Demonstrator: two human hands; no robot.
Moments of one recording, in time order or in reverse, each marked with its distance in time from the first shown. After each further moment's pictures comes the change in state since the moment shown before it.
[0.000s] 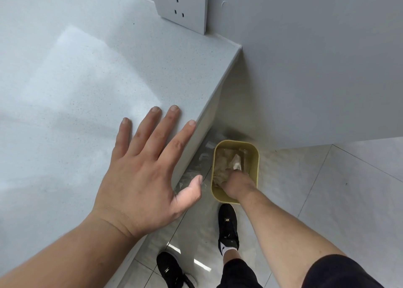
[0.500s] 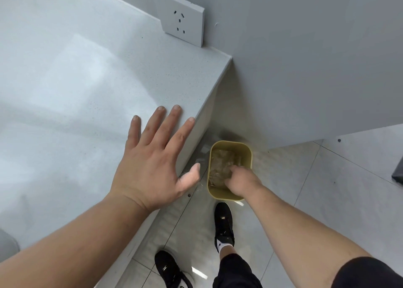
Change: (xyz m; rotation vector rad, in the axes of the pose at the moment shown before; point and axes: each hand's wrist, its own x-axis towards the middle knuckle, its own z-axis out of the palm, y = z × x) left_hand 0.001 0.001 -0.002 0.027 -0.054 -0.009; right_hand -0.063 0.009 -0.038 0.031 0.101 -0.009
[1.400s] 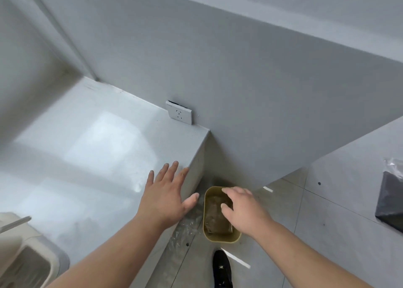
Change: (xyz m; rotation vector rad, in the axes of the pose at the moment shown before) left_hand -0.002 0.026 -0.063 -0.116 -0.228 -0.168; right_hand -0.184 -0.009 -0.115 0.036 0.375 -0.320
